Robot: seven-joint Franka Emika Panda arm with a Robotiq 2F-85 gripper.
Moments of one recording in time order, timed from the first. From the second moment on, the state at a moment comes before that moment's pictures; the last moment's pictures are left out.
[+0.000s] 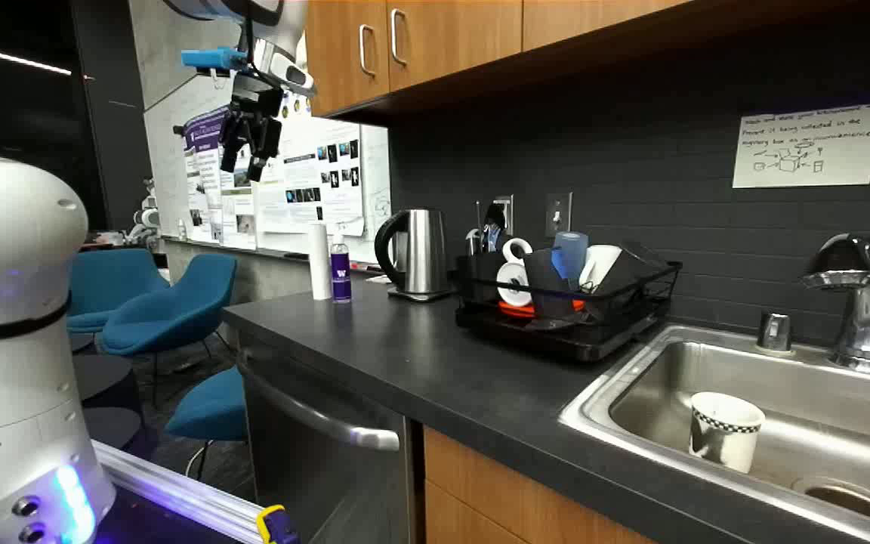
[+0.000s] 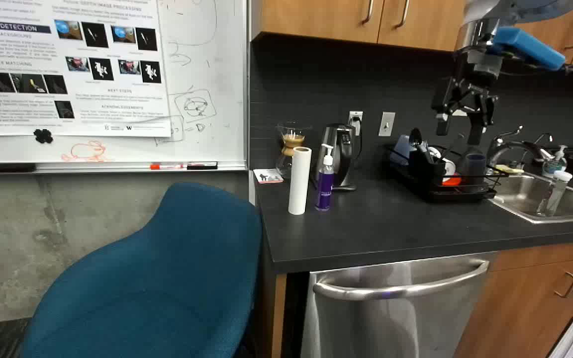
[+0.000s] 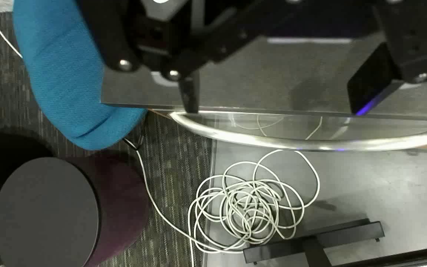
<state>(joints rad) -0.02 -0.54 -0.09 -2.28 0.20 1.55 0.15</state>
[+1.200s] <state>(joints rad) -0.04 -0.54 -0.09 -2.28 0.22 1.55 0.14</state>
